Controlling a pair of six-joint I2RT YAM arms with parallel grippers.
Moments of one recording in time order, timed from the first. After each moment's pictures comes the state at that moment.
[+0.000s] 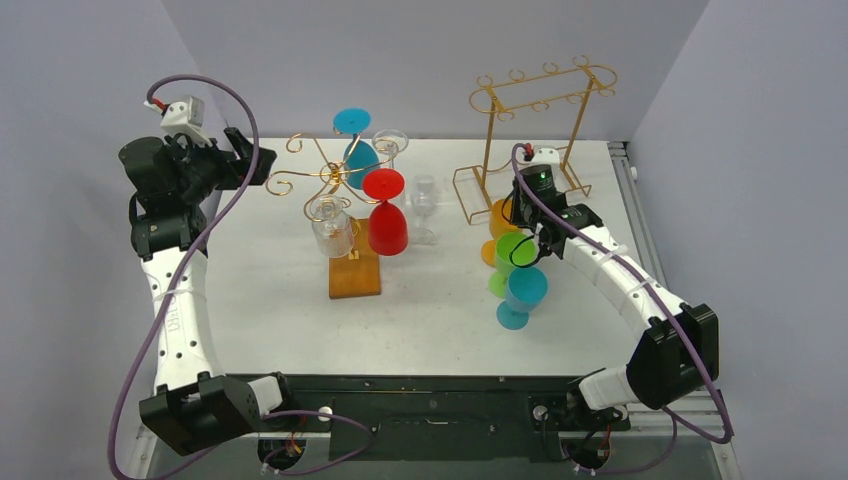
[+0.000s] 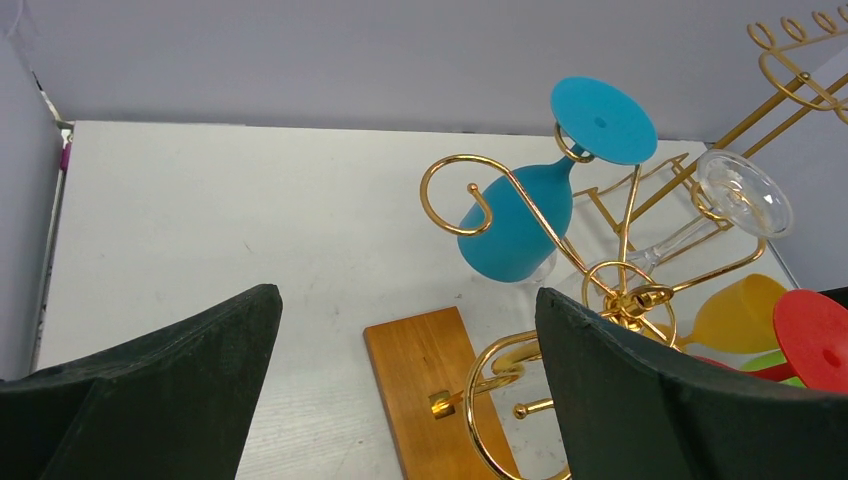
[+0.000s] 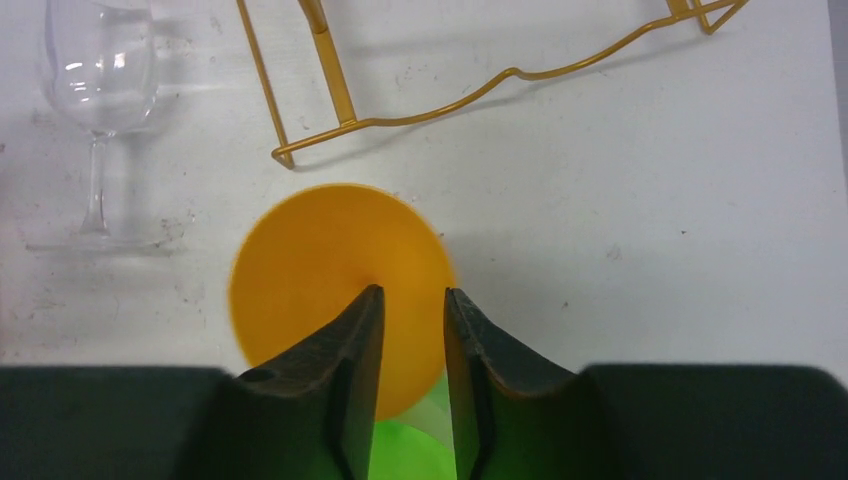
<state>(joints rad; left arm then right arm) 0.31 1.20 1.35 -0.33 0.59 -0.21 0.41 1.40 1.18 -0.47 0.33 0.29</state>
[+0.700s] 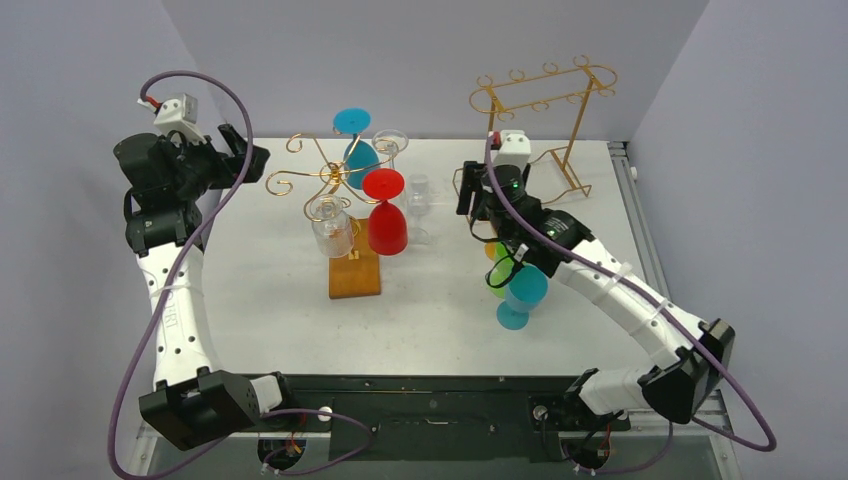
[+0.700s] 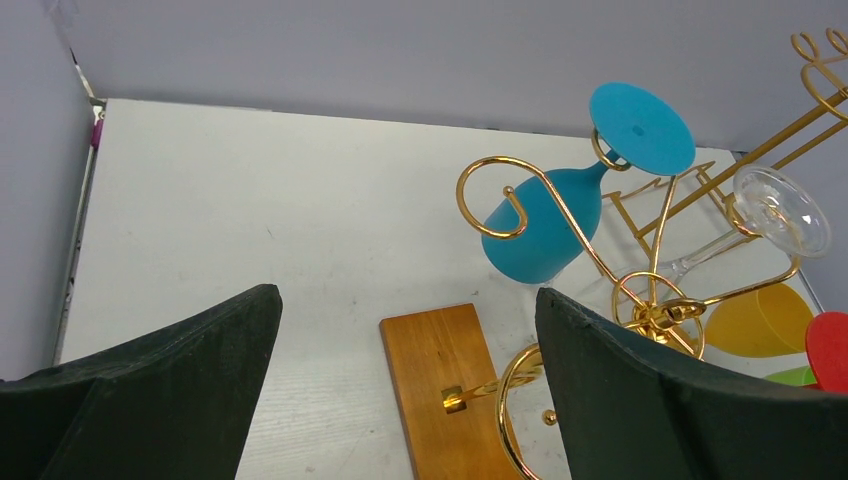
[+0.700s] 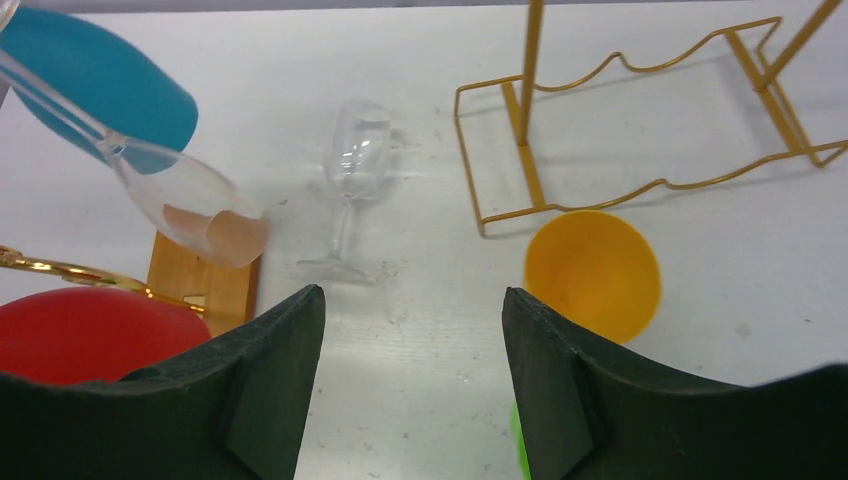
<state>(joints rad) 0.33 1.22 1.39 -0.39 0.55 -0.20 0.70 1.31 1.34 -0.47 0.51 0.38</state>
